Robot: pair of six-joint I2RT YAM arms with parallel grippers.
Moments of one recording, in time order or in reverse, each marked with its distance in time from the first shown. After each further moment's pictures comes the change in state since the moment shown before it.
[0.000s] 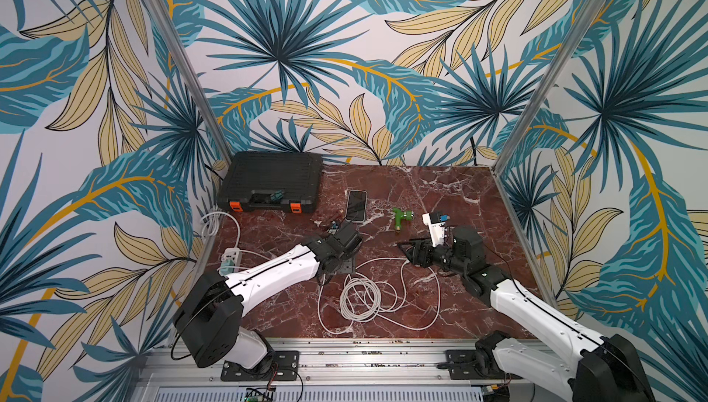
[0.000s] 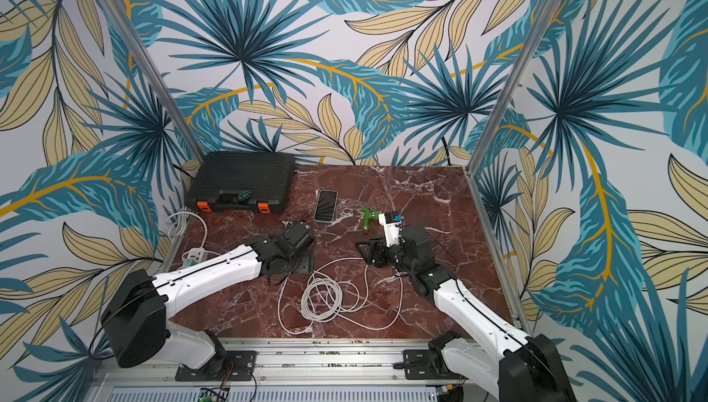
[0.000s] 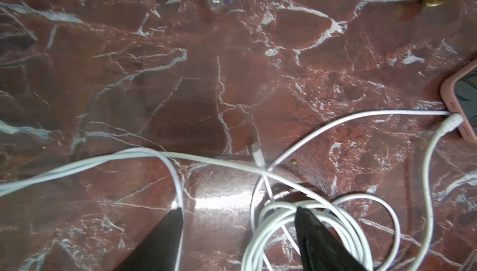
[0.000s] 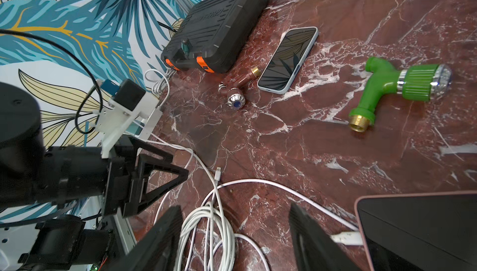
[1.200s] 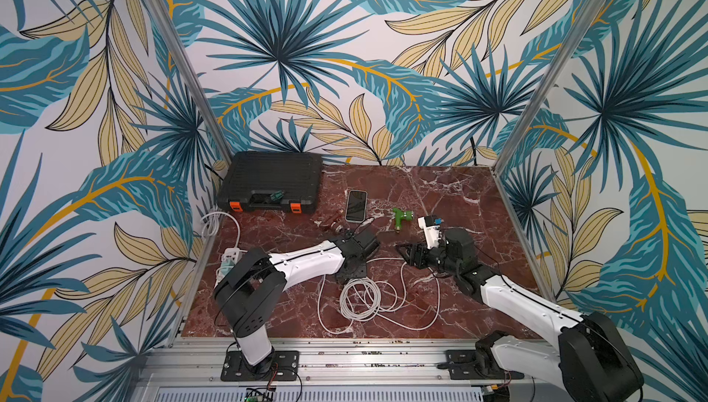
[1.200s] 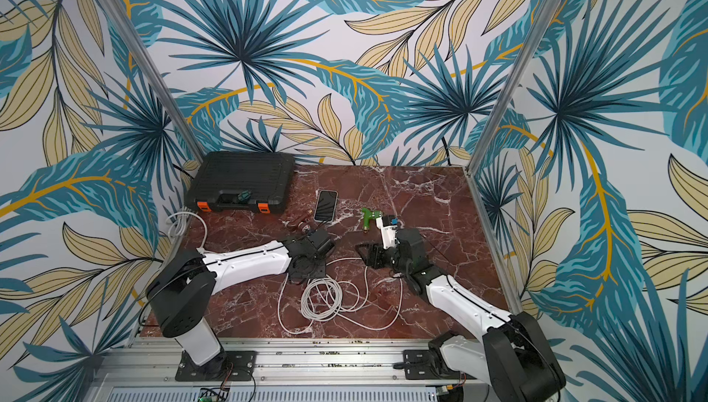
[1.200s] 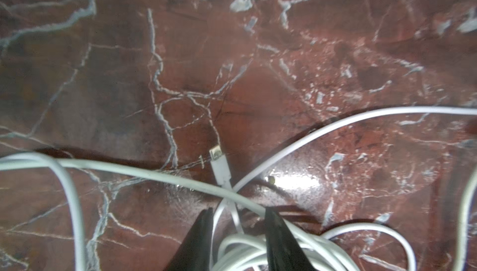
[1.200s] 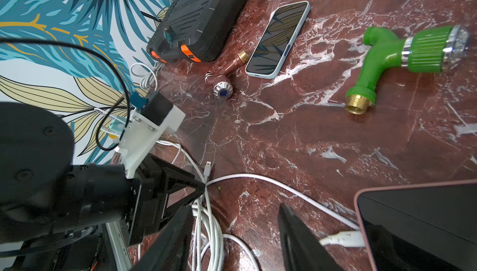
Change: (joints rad) left arm -0.022 0.232 0.093 0.052 0.034 -0.086; right arm 0.000 0.106 -0.048 0.106 0.003 0.021
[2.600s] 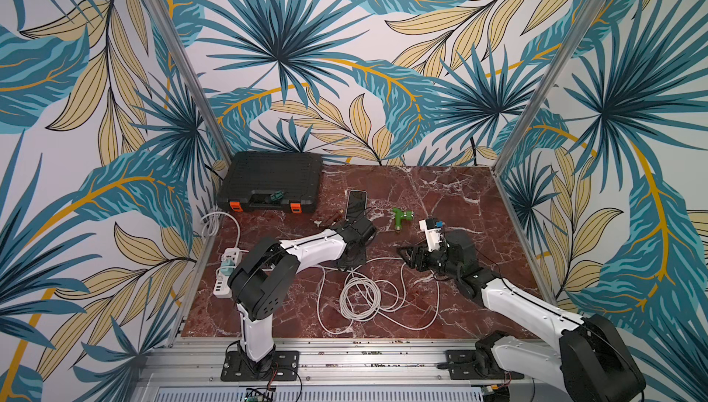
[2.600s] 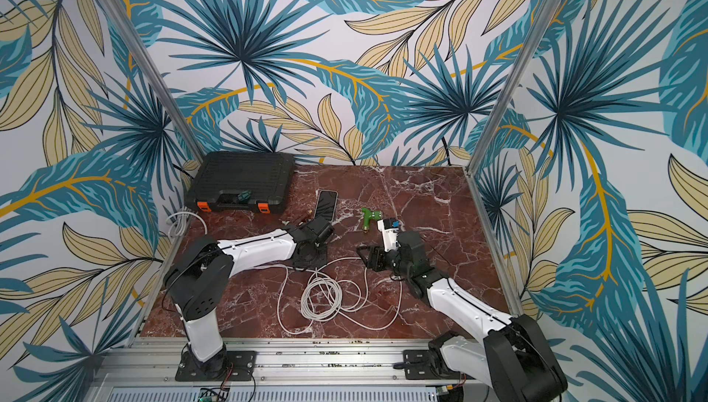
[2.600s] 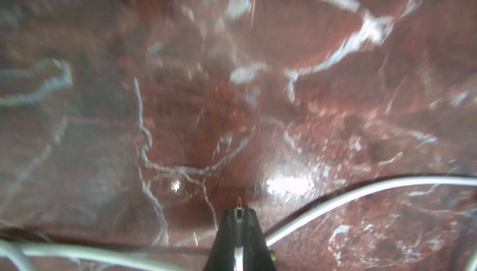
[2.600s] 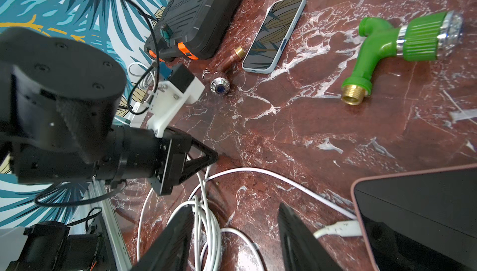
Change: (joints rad) left arm 0.118 0.129 0.103 0.061 0.052 0.101; right arm 0.000 -0.021 -0.032 0.012 0.010 0.014
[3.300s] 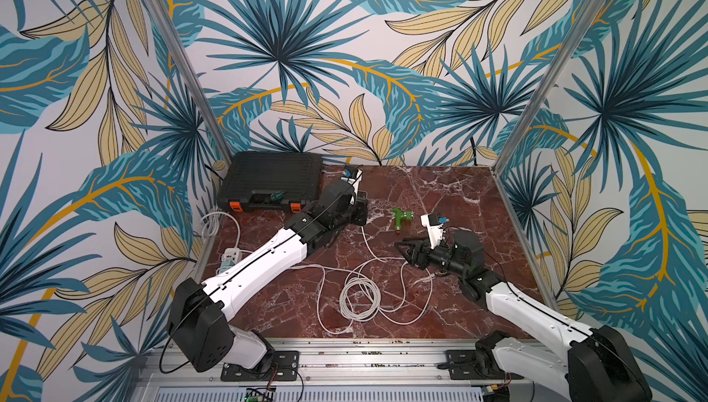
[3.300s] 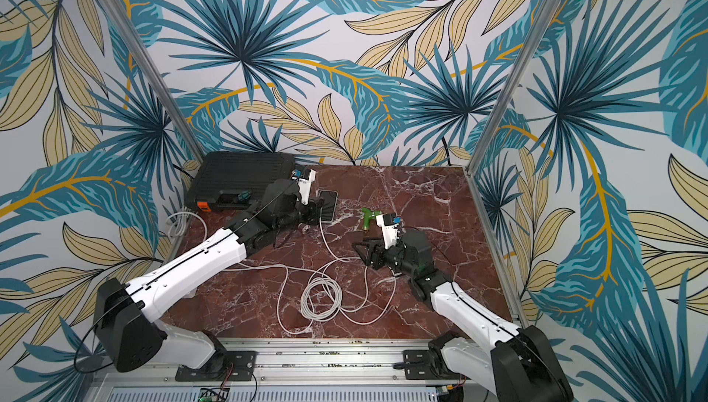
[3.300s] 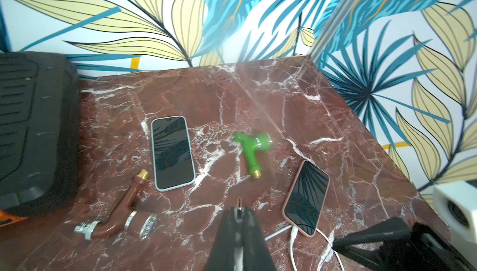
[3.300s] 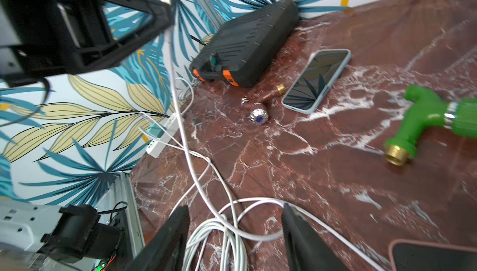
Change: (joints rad) left arm 0.032 -0.424 -0.002 0.354 0.076 0.408; right arm 0.000 -0.053 -0.006 0.186 -0.135 -0.045
